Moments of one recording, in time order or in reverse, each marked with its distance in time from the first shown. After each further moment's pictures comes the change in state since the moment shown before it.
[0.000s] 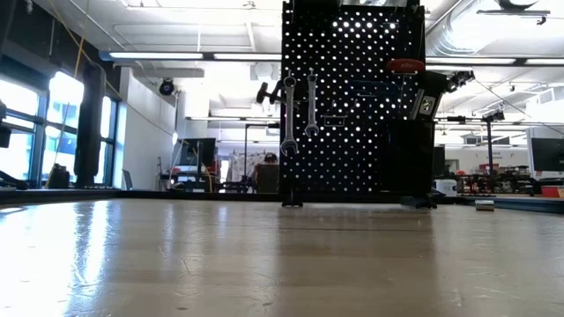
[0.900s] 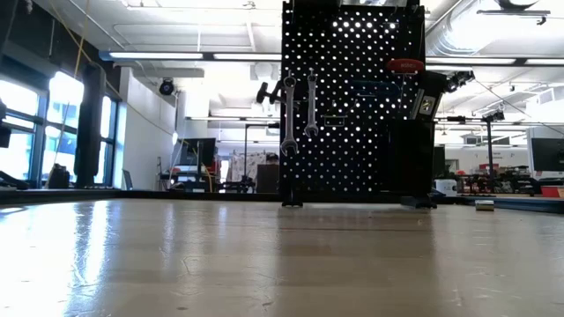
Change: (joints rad) left arm -0.014 0.013 0.051 -0.114 0.084 -0.013; right arm 0.005 0.000 0.000 -0.024 0.012 0.026
